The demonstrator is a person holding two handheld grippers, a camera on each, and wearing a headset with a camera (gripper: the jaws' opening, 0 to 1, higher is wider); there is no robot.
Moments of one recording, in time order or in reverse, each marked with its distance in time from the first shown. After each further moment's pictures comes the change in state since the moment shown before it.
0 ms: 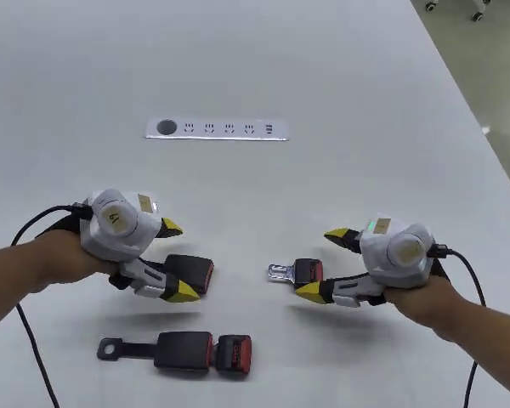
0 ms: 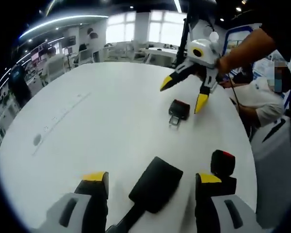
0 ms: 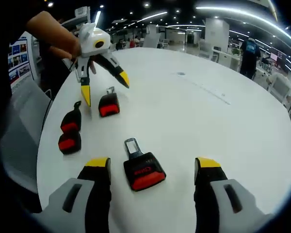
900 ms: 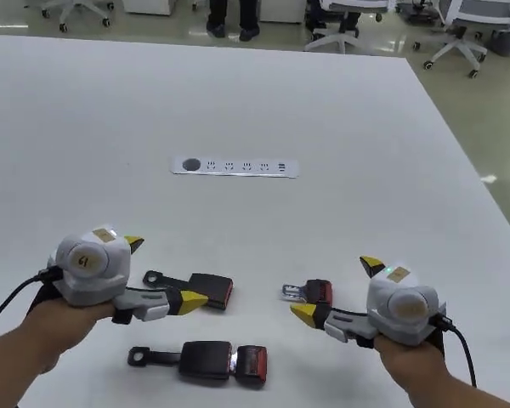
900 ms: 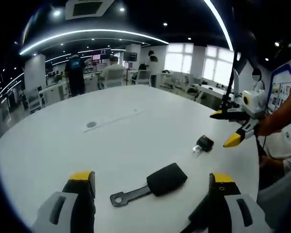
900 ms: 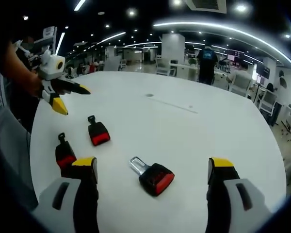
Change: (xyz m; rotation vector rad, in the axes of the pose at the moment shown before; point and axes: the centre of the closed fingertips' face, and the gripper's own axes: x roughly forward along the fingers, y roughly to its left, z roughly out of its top) left arm -0.086 -0.001 -0.009 -0.268 -0.260 0.355; right arm -0.035 0.028 0.026 0.143 -0.152 -0.299
